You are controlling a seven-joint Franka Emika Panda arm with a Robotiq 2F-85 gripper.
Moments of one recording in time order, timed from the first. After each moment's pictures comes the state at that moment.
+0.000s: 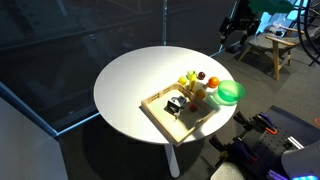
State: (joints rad) arm -0.16 -0.25 -0.07 -2.32 0.07 2.06 0.29
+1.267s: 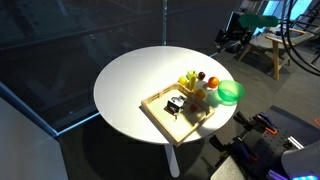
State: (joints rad) arm -0.16 -0.12 -0.09 -2.32 0.07 2.15 0.29
